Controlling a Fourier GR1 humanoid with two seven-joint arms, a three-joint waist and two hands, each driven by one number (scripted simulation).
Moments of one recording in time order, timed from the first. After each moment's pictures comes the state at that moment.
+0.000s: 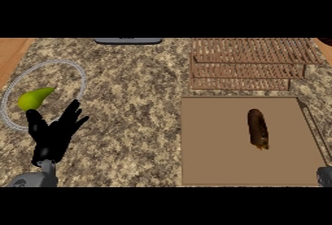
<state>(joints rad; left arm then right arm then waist) -0.06 0.26 0.01 -1.38 0.22 0.05 0.26 -1.06 -0.31 -0.19 -1.83 0.51 0.47 0.96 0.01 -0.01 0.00</state>
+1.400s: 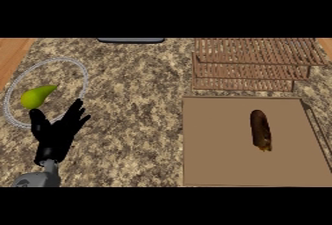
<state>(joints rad) -0.06 0.23 0.02 -1.42 0.18 0.04 0.28 -1.24 -0.50 -0.18 -0.99 0.65 0.28 0.42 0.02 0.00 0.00</state>
